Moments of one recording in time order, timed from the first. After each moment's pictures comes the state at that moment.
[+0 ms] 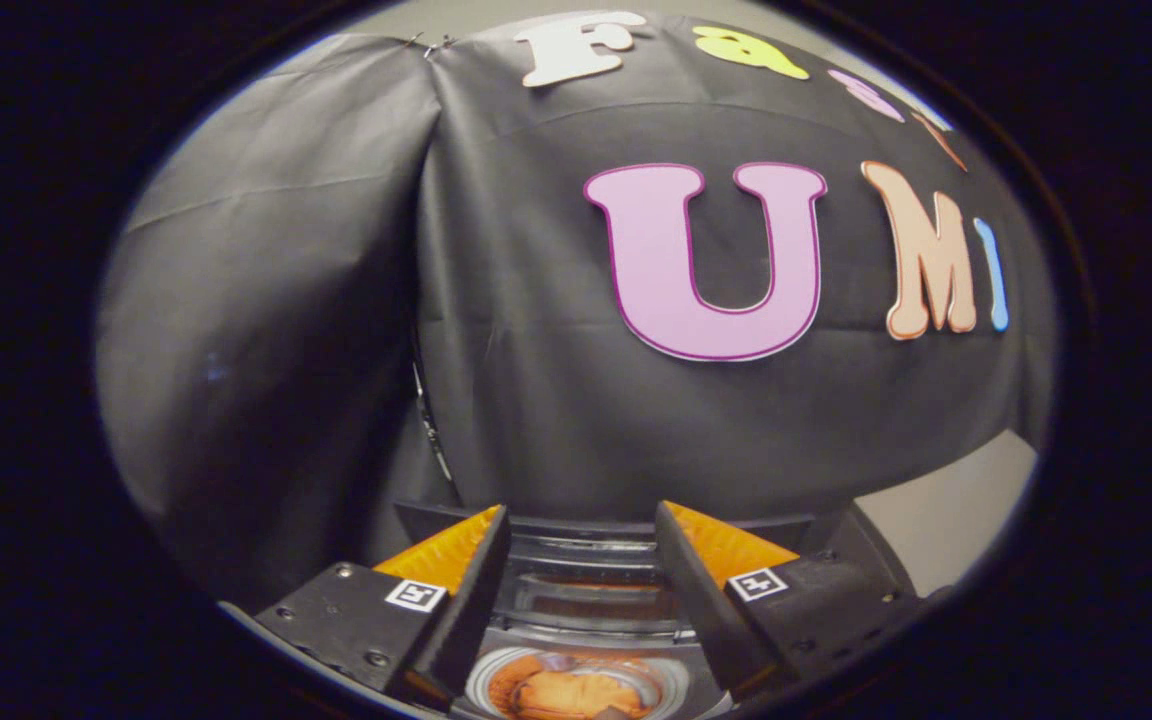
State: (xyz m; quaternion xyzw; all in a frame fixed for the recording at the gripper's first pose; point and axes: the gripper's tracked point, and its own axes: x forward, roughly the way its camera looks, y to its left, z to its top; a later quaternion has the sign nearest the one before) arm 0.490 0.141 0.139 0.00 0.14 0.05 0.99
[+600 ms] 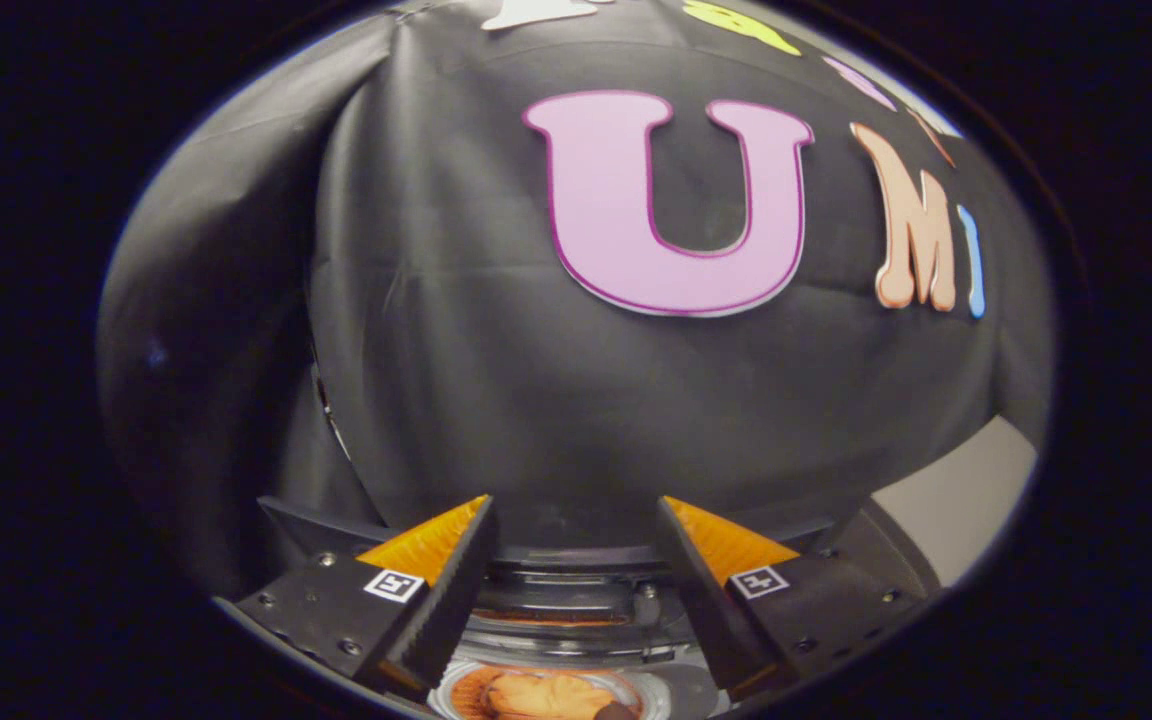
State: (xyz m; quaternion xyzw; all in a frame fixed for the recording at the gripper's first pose) arm 0.550 0.115 0.080 0.01 0.19 -0.03 0.98
